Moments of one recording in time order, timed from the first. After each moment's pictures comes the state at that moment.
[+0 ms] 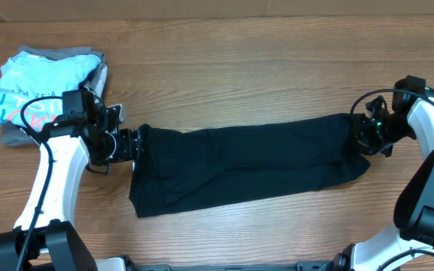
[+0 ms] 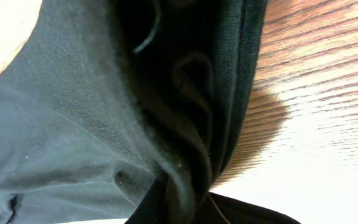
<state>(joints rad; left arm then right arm) 0.16 1.52 1.03 -0.89 0.33 0.01 -0.33 1.84 1.30 -1.13 -0.33 0.04</state>
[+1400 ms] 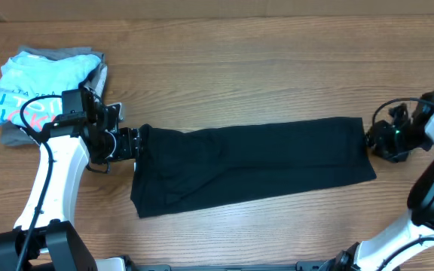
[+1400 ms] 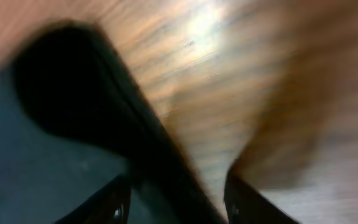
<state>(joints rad) 0.16 1.52 1.03 -0.87 0.33 0.01 -0.51 1.97 1.26 -0.87 -0.34 -0.04</state>
